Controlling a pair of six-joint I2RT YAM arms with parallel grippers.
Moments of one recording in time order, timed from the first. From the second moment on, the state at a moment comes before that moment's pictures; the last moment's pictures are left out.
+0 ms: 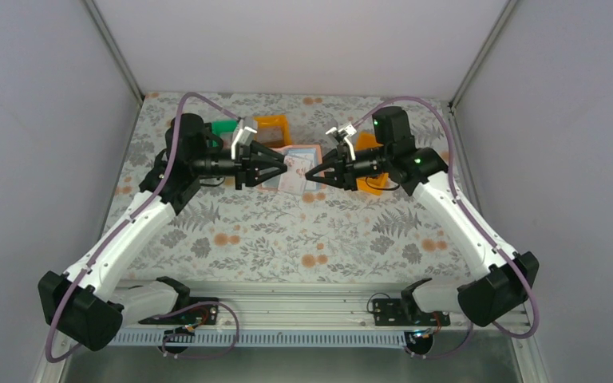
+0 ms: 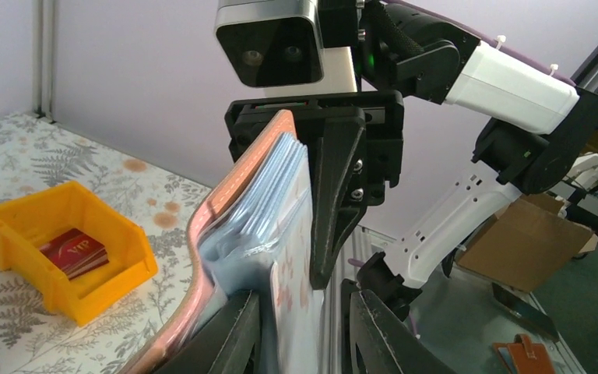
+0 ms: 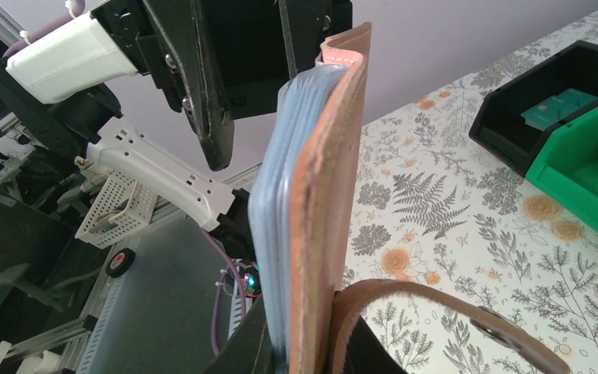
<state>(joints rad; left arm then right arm) -0.43 1.14 1.08 -0.10 1.08 -0.24 0.48 1.31 1.31 -0.62 -1.11 -0.06</state>
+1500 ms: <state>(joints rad) -0.38 1.11 1.05 -0.14 1.09 -0.24 0.45 1.32 1.28 -0.54 -1.18 -0.02</state>
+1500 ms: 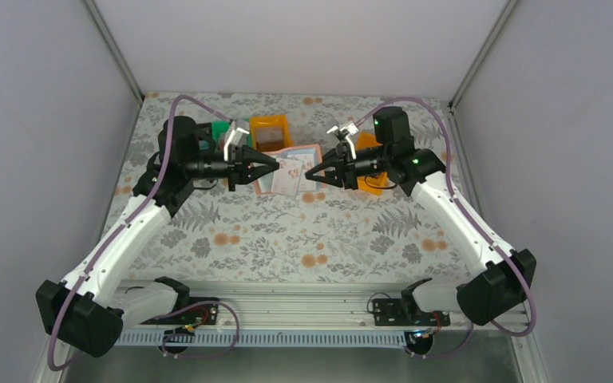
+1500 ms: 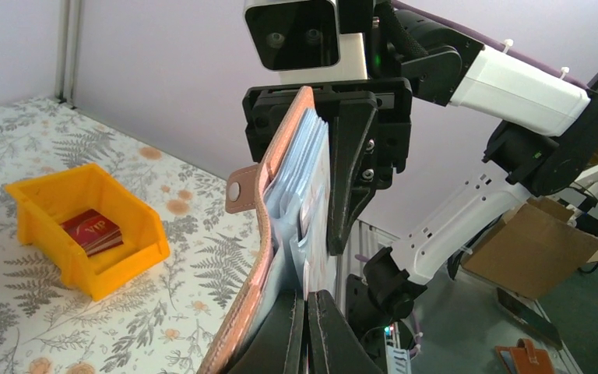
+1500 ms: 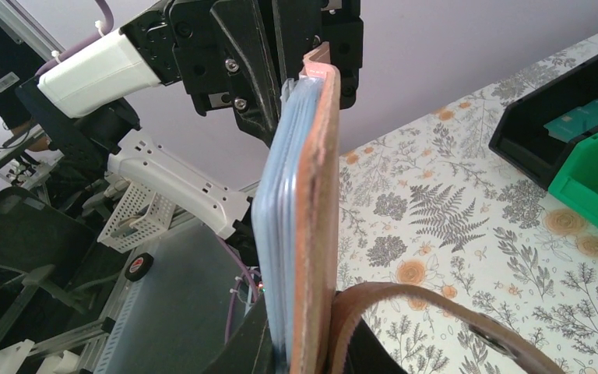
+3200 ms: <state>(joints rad) -0.36 1.11 1.04 -0.22 1.11 -0.22 0.42 1.32 1.28 -0.64 -1.20 -0.13</state>
